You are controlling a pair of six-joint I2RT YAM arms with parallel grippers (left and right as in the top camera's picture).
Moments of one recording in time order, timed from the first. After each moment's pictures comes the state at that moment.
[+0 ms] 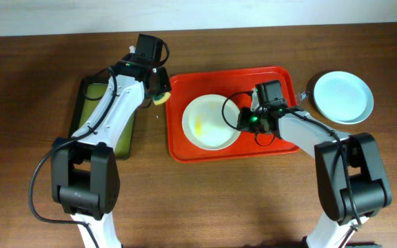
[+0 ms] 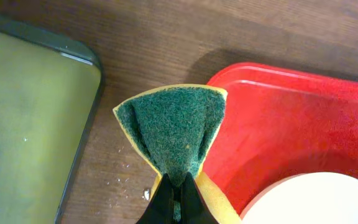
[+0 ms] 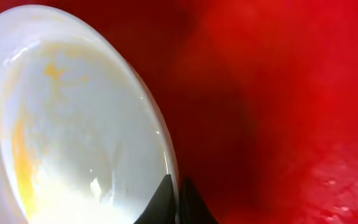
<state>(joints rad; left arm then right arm) -0.26 2.02 1.67 -0.76 -0.10 -0.48 0.22 1.90 1.06 -0.25 -0.30 0.39</state>
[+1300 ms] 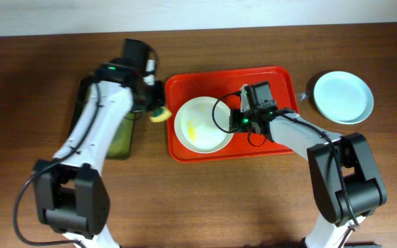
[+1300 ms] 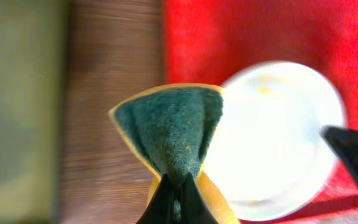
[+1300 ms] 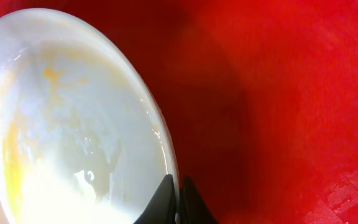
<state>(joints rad) -0.25 1.88 1.62 -0.97 0.11 -0.32 0.29 1.91 1.06 -0.20 -0.24 0.33</state>
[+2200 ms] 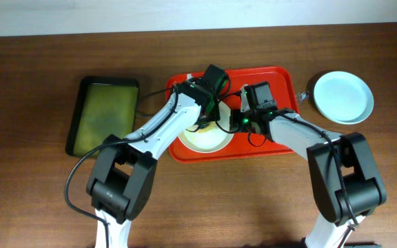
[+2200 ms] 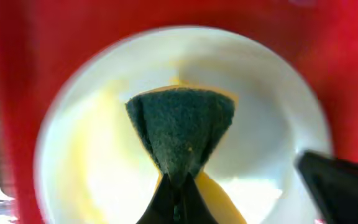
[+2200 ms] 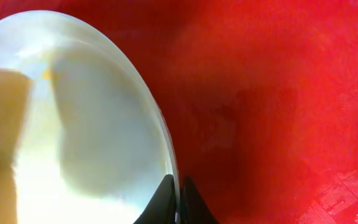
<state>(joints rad) -0.59 2.10 1.66 -0.82 -0.12 -0.65 0.29 1.91 1.06 -0.19 -0.23 0.33</state>
